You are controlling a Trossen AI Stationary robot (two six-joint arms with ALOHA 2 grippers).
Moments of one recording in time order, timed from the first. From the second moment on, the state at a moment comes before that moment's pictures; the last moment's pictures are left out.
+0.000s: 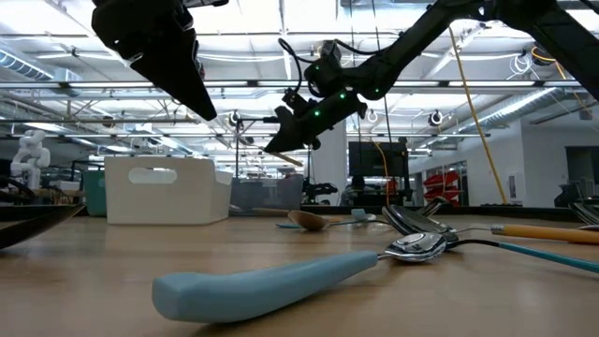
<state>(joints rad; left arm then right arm) -0.47 1.65 1.15 -0.71 -0.63 -0.53 -0.55 2.06 1.45 0.15 -0.21 -0.05</state>
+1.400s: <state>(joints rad) -0.47 1.65 1.15 -0.71 -0.63 -0.53 -0.53 1.96 1.45 -0.01 -0.29 -0.07</state>
